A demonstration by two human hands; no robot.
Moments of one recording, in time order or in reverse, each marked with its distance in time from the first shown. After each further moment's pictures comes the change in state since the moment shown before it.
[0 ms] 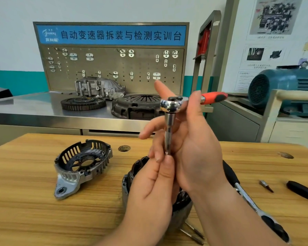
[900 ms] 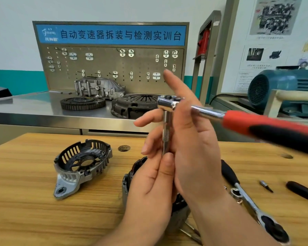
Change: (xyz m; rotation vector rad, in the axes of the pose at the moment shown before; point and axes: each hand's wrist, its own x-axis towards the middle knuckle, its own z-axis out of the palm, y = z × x) left_hand 0.005 -0.009 -0.011 0.114 0.012 0.009; right_hand -0.003 -0.003 0.013 -0.073 0.052 -0.188
